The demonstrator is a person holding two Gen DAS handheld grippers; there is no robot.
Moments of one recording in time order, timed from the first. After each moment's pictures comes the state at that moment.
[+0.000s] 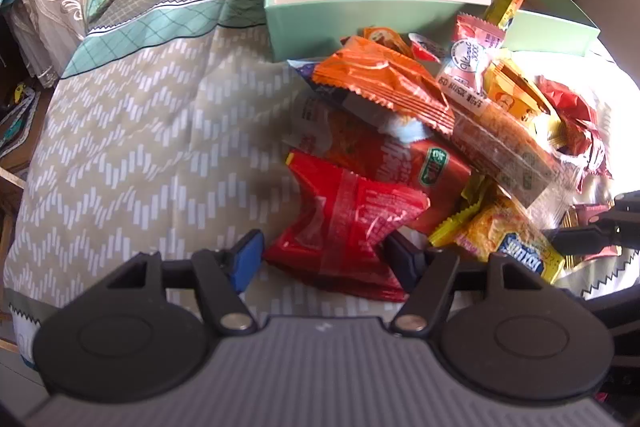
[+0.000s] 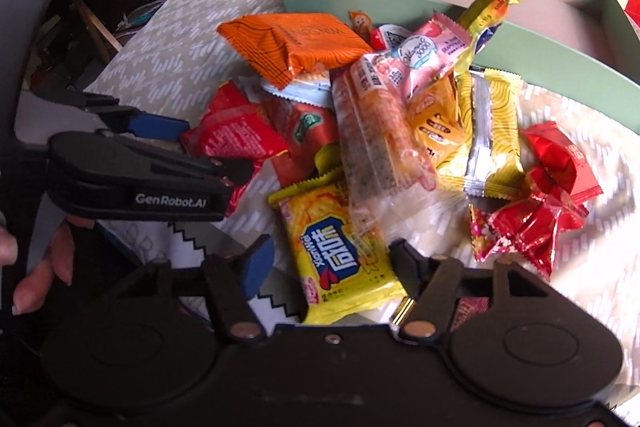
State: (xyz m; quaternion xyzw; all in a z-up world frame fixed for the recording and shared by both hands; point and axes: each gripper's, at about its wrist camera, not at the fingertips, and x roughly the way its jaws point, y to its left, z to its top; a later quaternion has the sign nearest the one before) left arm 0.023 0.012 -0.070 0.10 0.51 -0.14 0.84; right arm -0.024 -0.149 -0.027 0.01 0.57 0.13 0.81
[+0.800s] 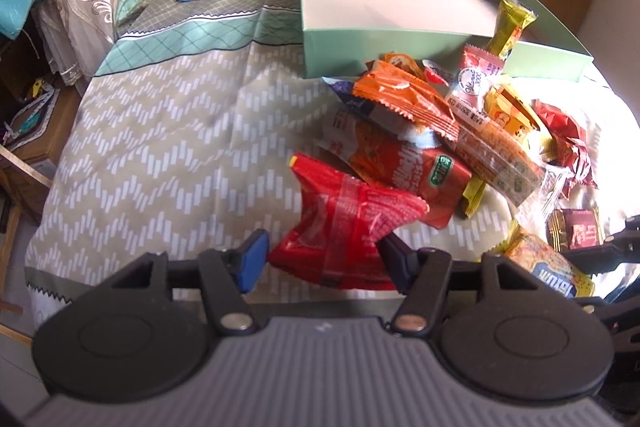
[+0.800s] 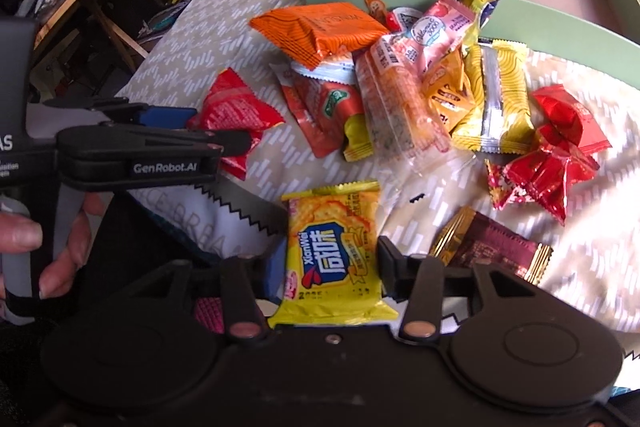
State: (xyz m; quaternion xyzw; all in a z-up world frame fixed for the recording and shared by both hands) left arm -0.002 0.037 -0.042 0.08 0.48 -0.12 0.87; right arm -0.050 -0.156 -0.002 0.05 0.56 0.15 0.81
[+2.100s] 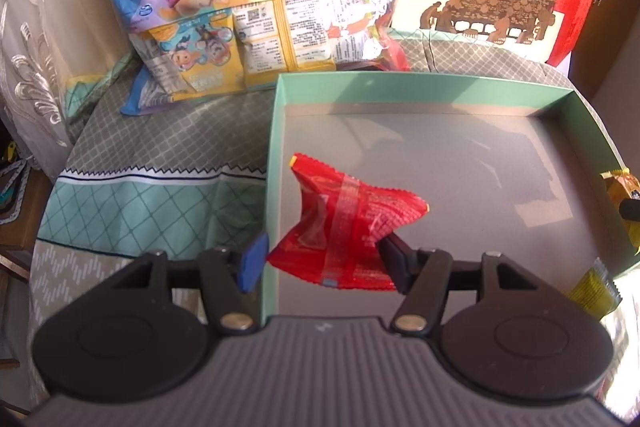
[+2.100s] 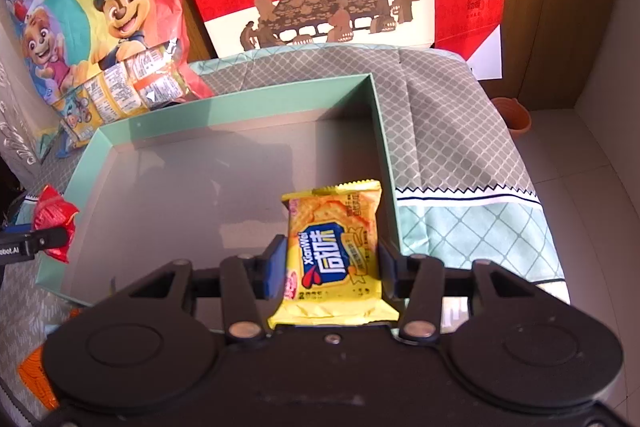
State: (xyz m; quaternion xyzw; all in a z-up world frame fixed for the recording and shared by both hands) left arm 0.232 -0.053 -0.017 0.07 0.47 -0.11 0.87; right arm 0.133 -0.360 0.006 0.11 0.47 -0.10 0.87
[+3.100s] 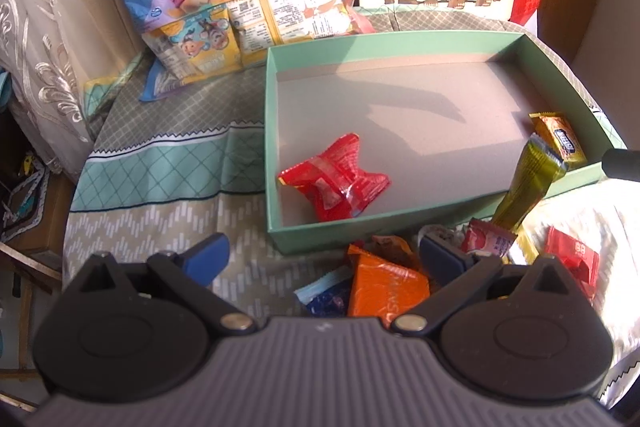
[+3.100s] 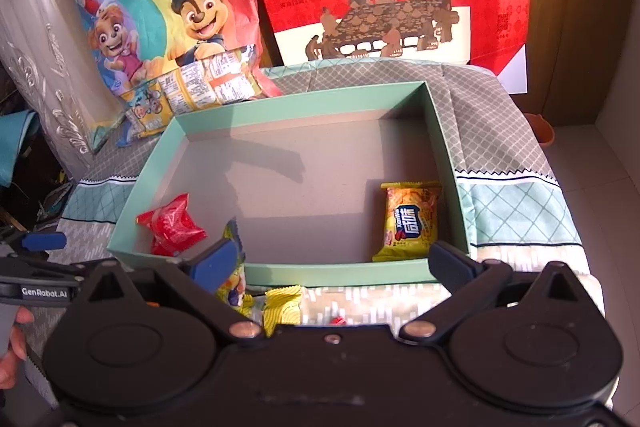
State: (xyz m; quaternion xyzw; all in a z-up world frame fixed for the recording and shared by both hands) left arm 0.130 -0.042 0.004 0.13 0.46 -0.13 0.87; right arm 0.062 -0.290 0.049 0.11 0.44 -0.05 0.89
